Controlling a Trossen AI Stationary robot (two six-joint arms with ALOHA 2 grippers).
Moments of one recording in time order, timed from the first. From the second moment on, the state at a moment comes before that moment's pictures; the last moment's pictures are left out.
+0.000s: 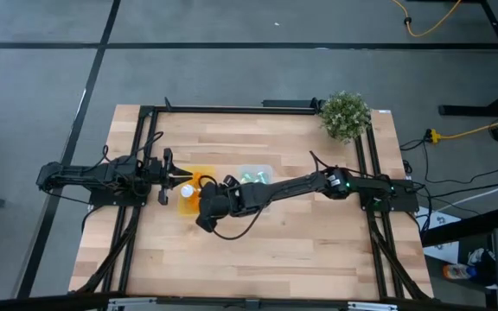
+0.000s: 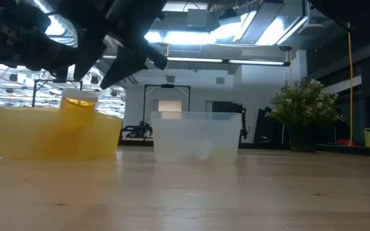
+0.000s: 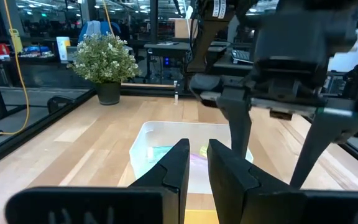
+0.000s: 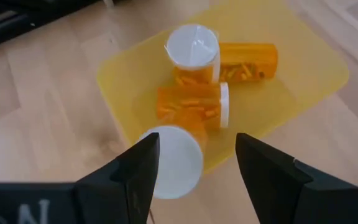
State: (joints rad) left arm 0.00 0.03 0.01 0.01 -0.06 -0.05; right arm 0.22 2.47 2.34 -0.80 0.40 0.62
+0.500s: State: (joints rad) left arm 0.00 0.03 0.01 0.01 -0.06 -0.05; right arm 0.21 2.46 2.35 -0.75 0.35 0.60
